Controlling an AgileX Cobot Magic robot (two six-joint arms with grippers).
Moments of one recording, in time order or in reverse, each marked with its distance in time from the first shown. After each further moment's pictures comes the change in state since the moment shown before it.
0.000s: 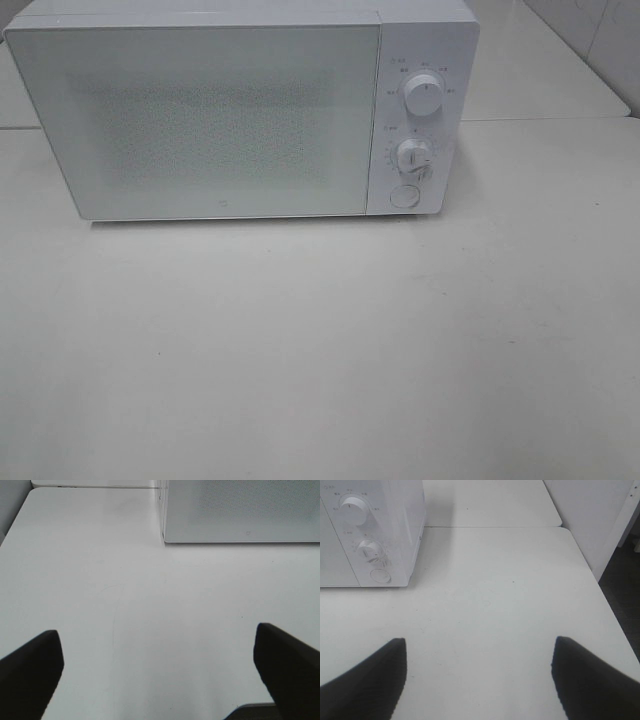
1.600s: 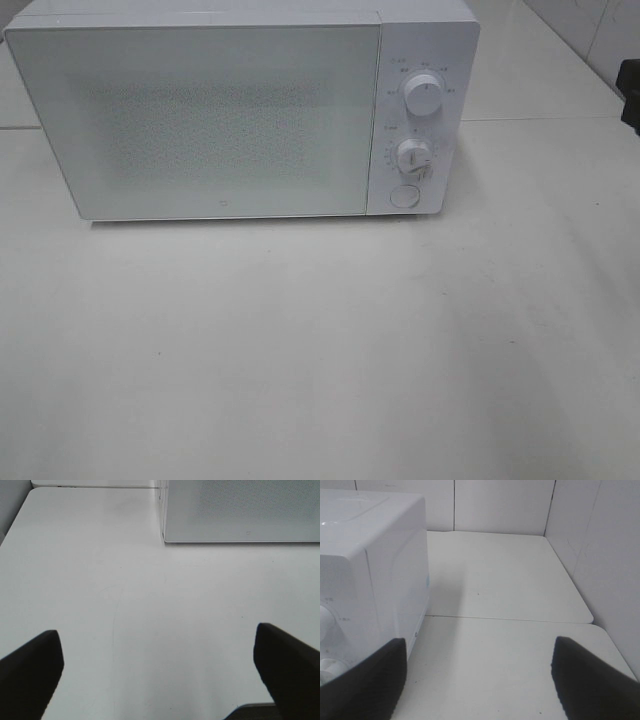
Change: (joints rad) left arm 0.000 0.000 0.000 0.000 0.000 0.000; right arm 0.000 0.852 0.073 0.074 -1.199 -0.104
